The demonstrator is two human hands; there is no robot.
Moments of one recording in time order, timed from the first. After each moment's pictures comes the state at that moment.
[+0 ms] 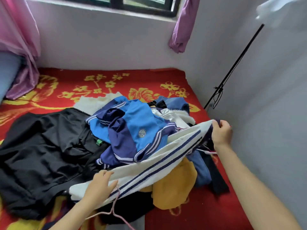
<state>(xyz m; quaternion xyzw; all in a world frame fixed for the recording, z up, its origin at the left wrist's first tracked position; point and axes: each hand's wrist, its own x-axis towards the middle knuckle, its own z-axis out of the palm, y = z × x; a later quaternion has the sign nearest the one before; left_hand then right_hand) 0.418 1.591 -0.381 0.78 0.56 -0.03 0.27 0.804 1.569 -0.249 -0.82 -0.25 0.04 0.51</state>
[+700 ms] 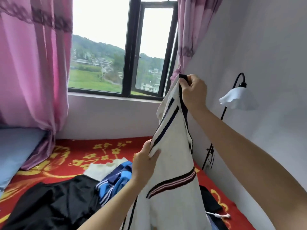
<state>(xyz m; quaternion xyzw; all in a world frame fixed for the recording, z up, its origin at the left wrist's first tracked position) 0.441 1.627 -0.110 0.70 0.35 0.52 0.34 0.565 1.618 0.090 -0.61 -0.53 -0.18 0.57</state>
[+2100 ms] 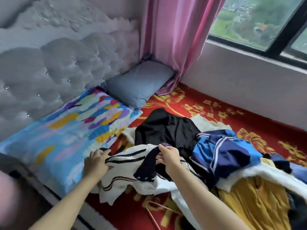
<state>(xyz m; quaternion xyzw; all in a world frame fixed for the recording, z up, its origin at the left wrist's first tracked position) 0.005 1.497 -0.347 0.50 0.85 0.08 0.13 0.227 1.603 -0.277 -0.61 -0.41 0.61 0.29</state>
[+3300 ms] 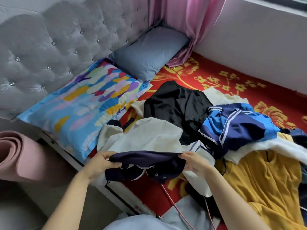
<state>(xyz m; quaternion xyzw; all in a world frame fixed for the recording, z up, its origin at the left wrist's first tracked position) 0.052 1.401 -0.318 0.33 0.66 0.37 0.56 0.347 1.564 -0.343 -0.53 -0.43 0.72 0.07</state>
